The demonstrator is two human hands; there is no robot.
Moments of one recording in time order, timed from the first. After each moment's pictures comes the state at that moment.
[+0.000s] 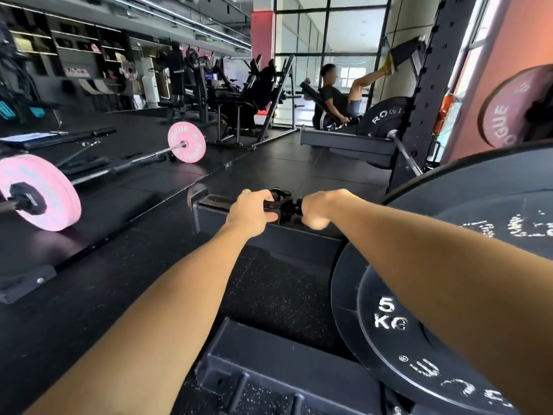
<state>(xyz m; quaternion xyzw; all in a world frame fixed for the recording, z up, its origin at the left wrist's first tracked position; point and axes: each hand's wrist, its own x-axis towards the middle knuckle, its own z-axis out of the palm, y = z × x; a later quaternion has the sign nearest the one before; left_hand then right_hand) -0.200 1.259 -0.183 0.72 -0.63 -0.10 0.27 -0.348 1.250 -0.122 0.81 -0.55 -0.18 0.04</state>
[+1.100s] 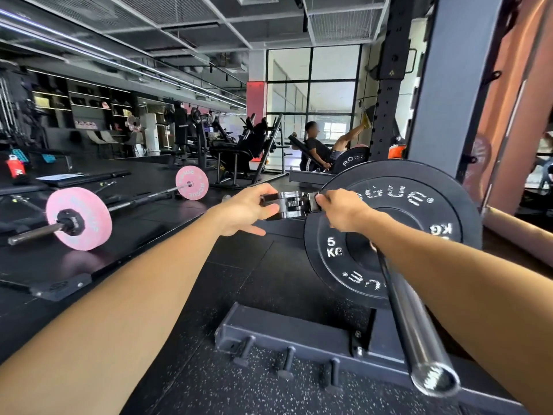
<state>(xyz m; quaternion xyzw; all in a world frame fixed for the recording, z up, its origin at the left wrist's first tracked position) -0.253 1.632 -0.086 0.55 -0.65 -0.34 0.40 -0.459 1.577 -0.082 0.79 -0.56 0.23 -0.09</state>
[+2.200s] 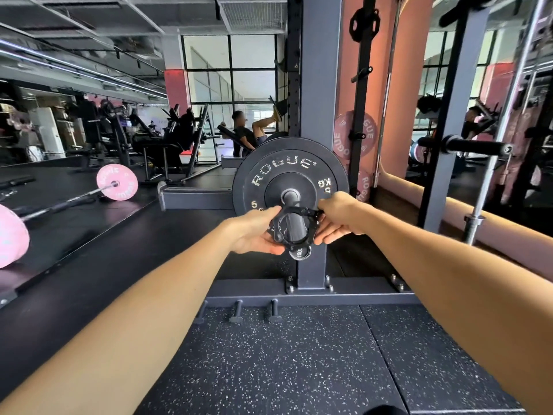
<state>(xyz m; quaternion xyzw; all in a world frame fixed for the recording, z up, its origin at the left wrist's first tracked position) -0.417 1.797 -0.140 0.50 -0.59 -0.56 0.30 -0.603 1.822 -0.110 0.57 -0.66 0.31 -0.39</state>
